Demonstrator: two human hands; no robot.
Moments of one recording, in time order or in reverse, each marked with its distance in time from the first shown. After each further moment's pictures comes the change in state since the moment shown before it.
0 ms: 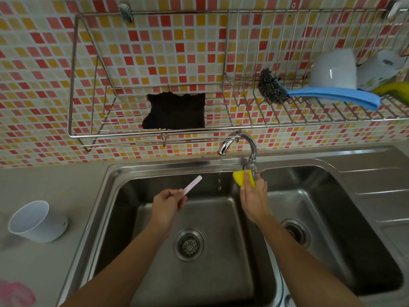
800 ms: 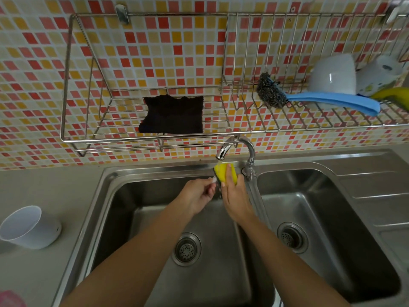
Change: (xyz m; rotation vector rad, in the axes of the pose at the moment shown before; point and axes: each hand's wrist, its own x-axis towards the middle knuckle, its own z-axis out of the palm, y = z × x) left_hand 0.018 0.028 0.080 -0.261 -0.291 -0.426; right_hand 0.003 -0.054 -0.016 0.245 0.128 -0.143
